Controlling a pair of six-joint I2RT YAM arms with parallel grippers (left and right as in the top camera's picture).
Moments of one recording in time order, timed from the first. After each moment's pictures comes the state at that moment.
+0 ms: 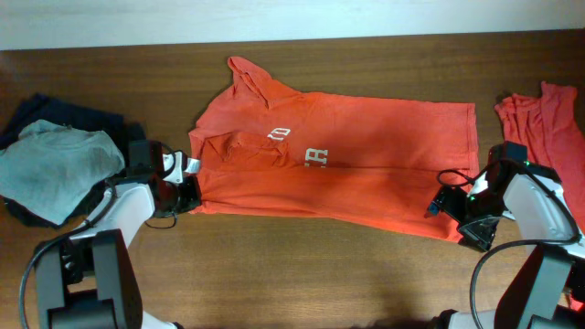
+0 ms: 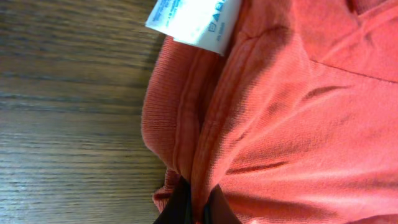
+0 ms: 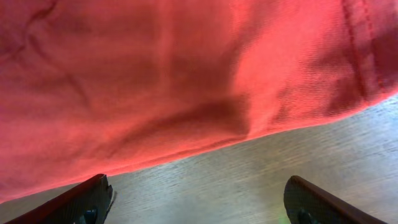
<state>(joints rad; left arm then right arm) 0.11 1.71 0.87 -0.46 0.25 -0.11 -0.37 1.58 0.94 -1.03 -0.22 0.32</state>
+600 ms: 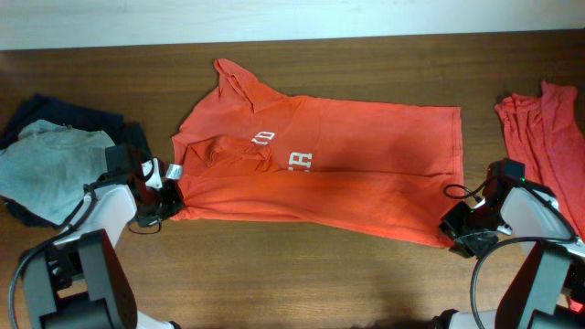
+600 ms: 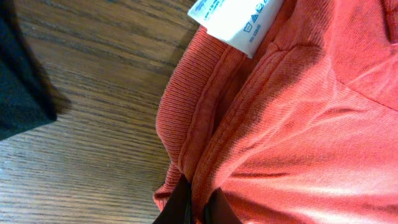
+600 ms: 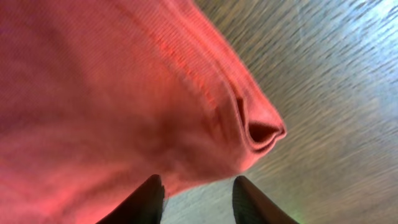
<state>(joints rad) 0.23 1.71 0.88 -0.54 0.23 -0.16 -0.41 1.58 0.81 -0.90 -0.16 0.51</state>
